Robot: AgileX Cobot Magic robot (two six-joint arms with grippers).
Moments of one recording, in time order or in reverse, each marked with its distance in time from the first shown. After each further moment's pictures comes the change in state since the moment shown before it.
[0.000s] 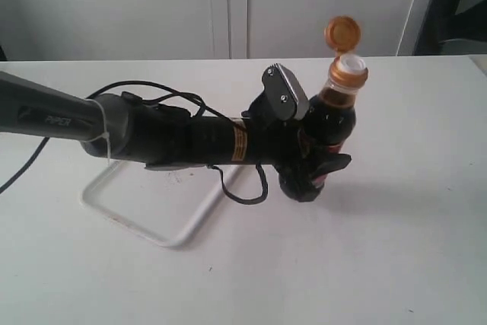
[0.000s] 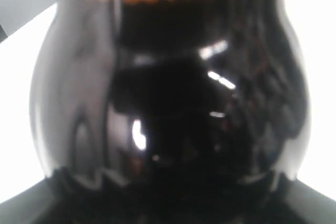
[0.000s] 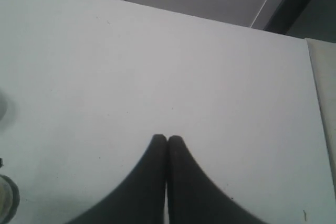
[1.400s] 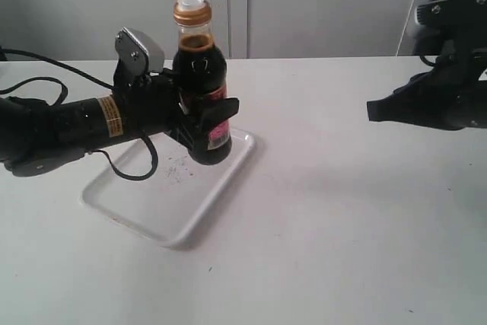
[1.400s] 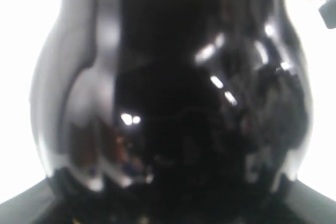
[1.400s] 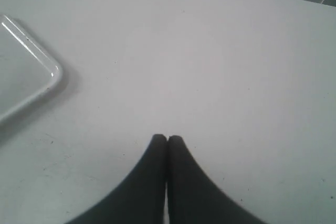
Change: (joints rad) left arm 0.314 -0.249 0.382 -0.176 -0.232 0.061; right arm 0.202 -0.001 0.313 0.128 -0.328 -0.025
